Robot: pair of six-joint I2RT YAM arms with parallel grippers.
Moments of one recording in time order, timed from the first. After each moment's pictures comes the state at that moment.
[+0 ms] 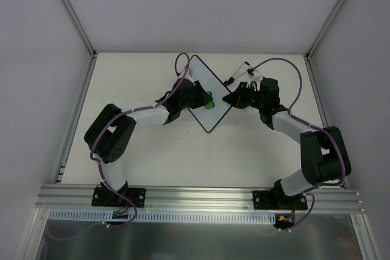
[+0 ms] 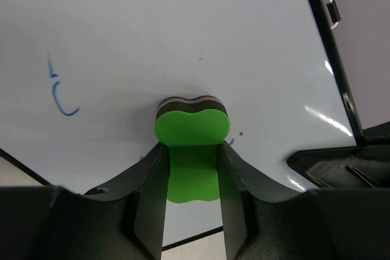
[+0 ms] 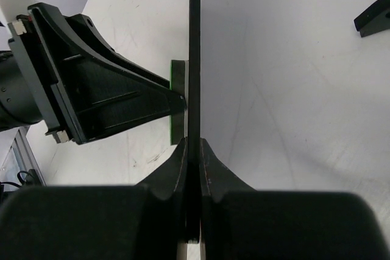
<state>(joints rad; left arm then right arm) -0.65 1.82 1.06 0.31 0.02 -0.85 0.28 1.52 0.78 0.36 -0.59 0.44</state>
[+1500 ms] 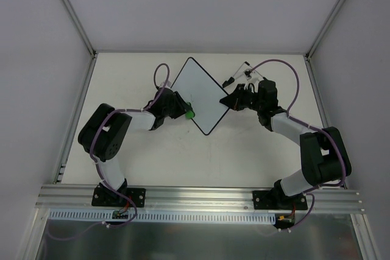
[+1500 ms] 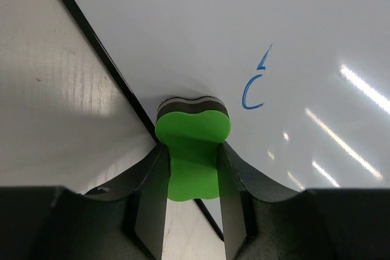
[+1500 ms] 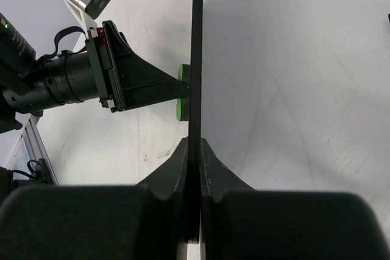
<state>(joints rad) -0.50 1.80 0.81 0.39 0.08 -0.91 0.30 1.51 0.76 0.39 -0.61 0.45</state>
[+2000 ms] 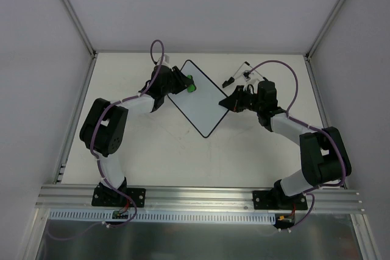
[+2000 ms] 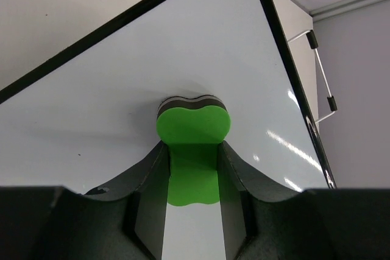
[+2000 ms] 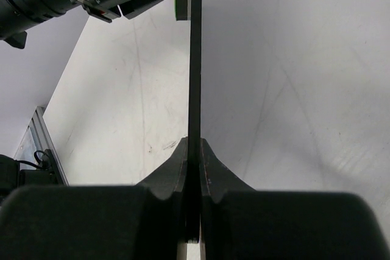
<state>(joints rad) -0.42 1.84 1.10 0.35 0.11 -0.85 0.30 1.51 0.76 0.37 -0.64 0.45</state>
